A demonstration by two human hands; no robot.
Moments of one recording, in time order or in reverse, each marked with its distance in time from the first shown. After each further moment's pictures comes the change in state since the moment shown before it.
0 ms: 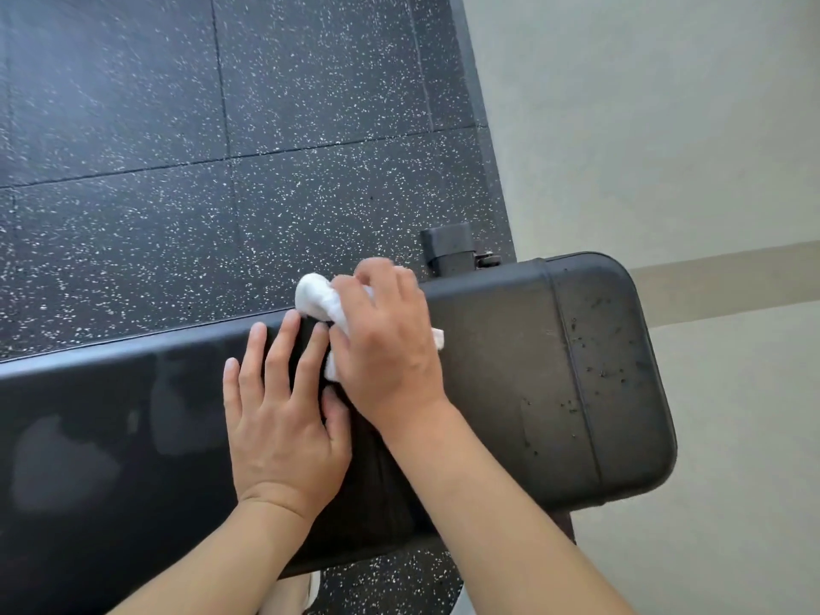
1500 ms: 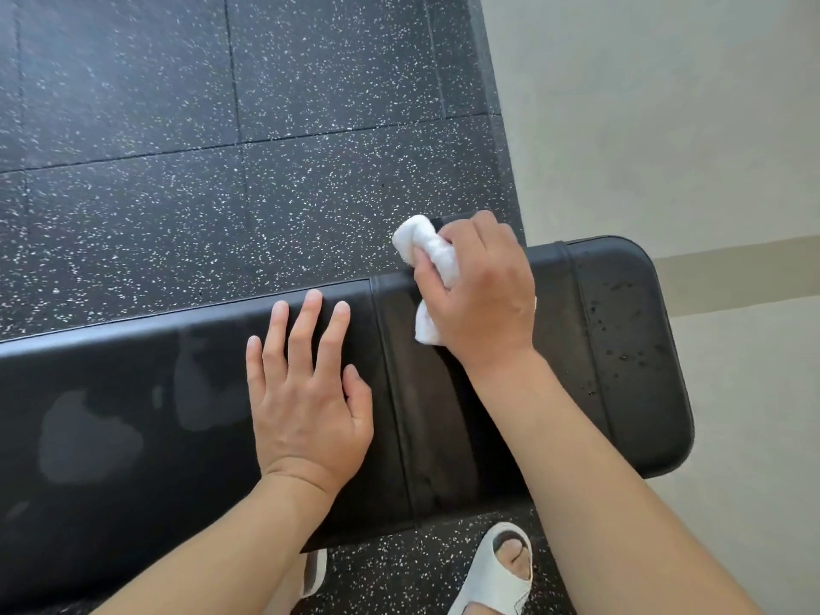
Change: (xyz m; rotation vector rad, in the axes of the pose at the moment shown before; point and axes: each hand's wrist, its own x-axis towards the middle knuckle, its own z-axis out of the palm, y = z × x) left_hand -0.002 -0.002 0.000 0.013 -0.008 0.006; right_hand 0.016 0.058 -0.030 -0.124 0.197 0.097
